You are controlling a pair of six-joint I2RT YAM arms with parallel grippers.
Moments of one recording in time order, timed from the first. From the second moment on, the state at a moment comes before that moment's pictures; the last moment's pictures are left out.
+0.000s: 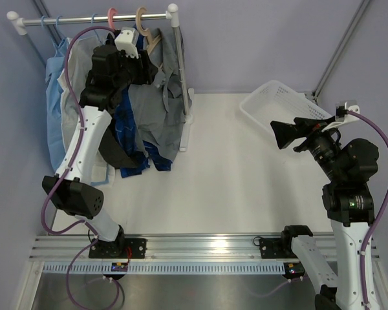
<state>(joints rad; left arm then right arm) -0.20 1.65 1.88 -0.42 0.23 -0.11 0.03 0.70 1.16 -0.35 -0.38 0.37</state>
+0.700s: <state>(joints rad) -0.23 1.57 1.89 -0.43 0.07 -0.04 0.03 0.71 1.15 -0.34 -0.39 0.37</state>
